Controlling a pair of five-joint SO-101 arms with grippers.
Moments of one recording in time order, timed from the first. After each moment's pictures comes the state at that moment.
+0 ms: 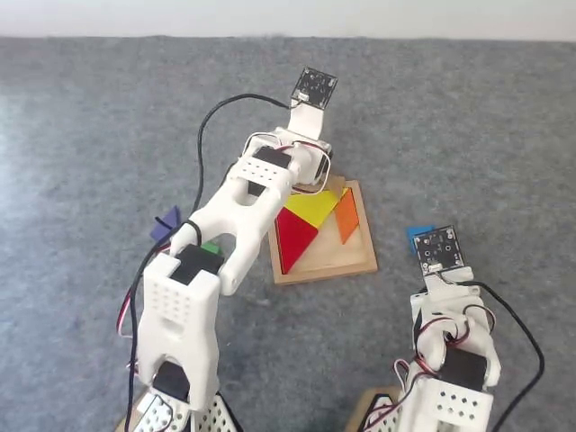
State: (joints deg) left arm 16.4 32.2 0.0 31.5 3.1; right arm 11.6 -102.9 95.5 65.8 28.9
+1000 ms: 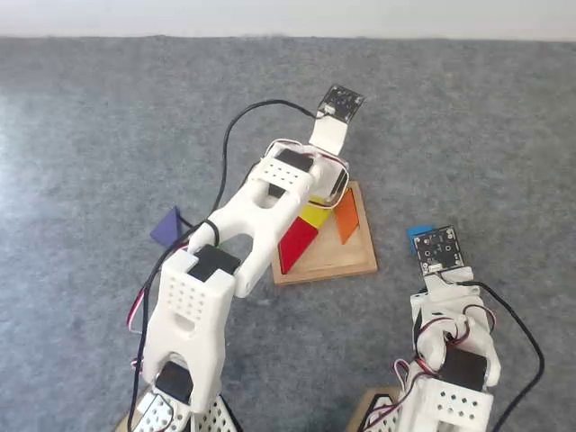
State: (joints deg) left arm 20.9 36.3 -6.5 44.5 2.9; right arm 11.6 -102.9 95.5 65.8 28.9
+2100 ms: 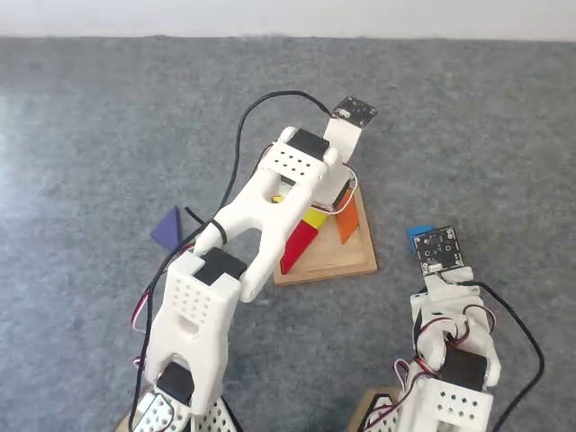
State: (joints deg) left arm 23.8 36.3 -19.3 76.8 2.9; right arm 11.6 -102.9 95.5 65.8 28.9
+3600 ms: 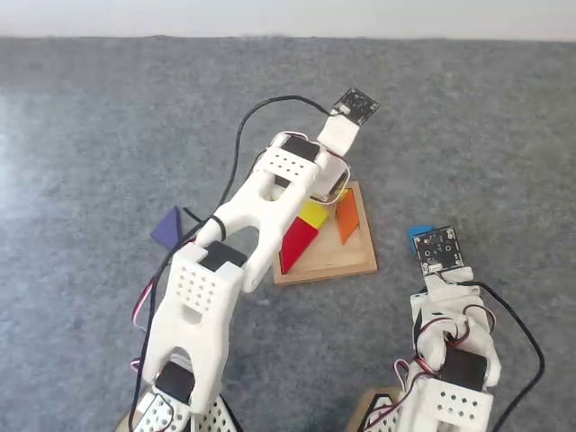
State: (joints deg) left arm 20.8 42.2 -18.3 57.5 -6.0; right arm 11.6 -102.9 95.5 65.8 28.9
